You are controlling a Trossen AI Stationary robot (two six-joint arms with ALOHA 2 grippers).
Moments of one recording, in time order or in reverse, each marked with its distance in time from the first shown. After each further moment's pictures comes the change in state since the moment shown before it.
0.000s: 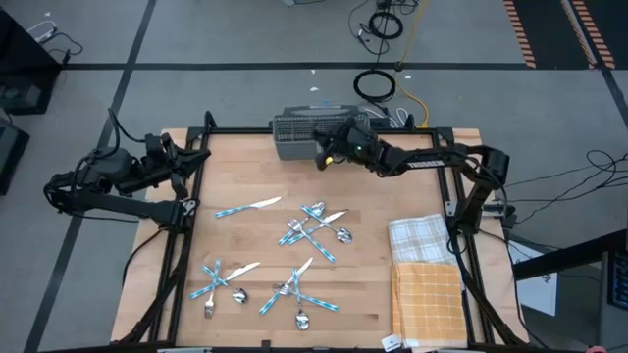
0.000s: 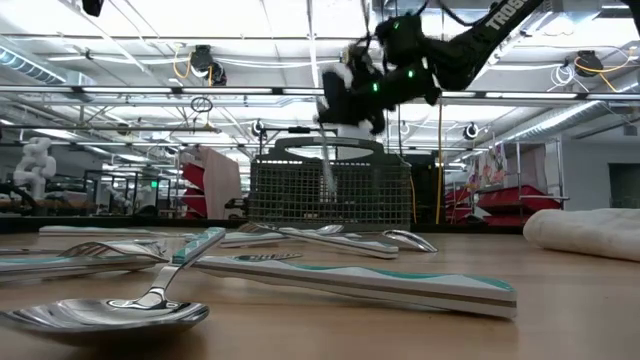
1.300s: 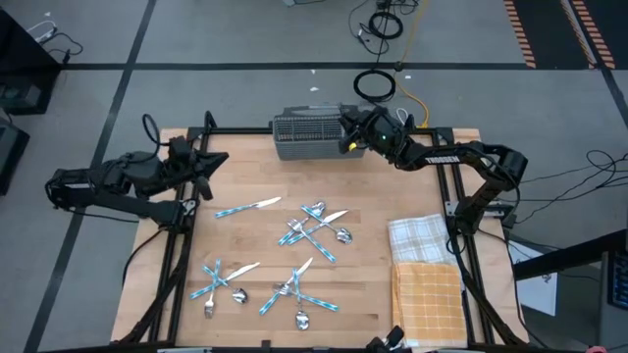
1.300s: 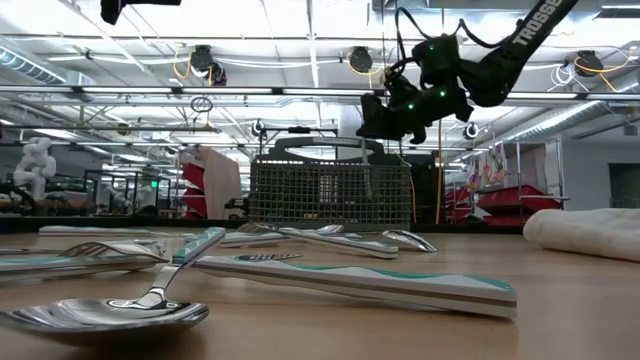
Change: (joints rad) left arm 0.000 0.176 0.000 0.001 -0.086 -0.003; right arm -0.198 -0.105 -0.214 0.099 0.029 -0.055
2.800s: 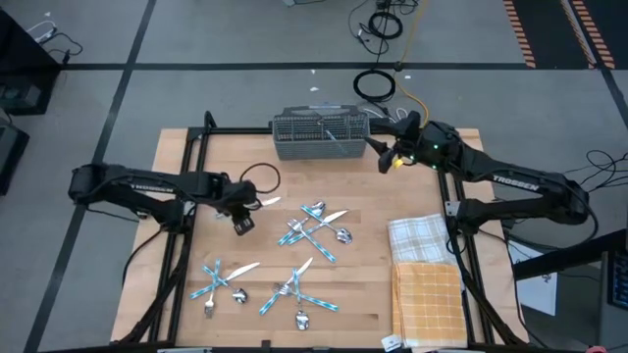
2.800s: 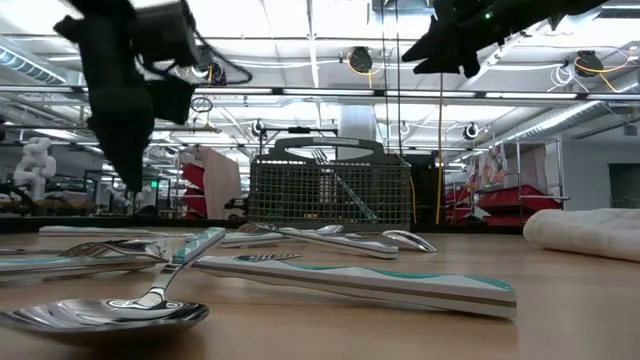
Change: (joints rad) left arm 0.202 0.579 -0.224 -0.264 0.566 -0.151; right arm 0.158 -0.654 0.000 -0.739 -0.021 -0.030
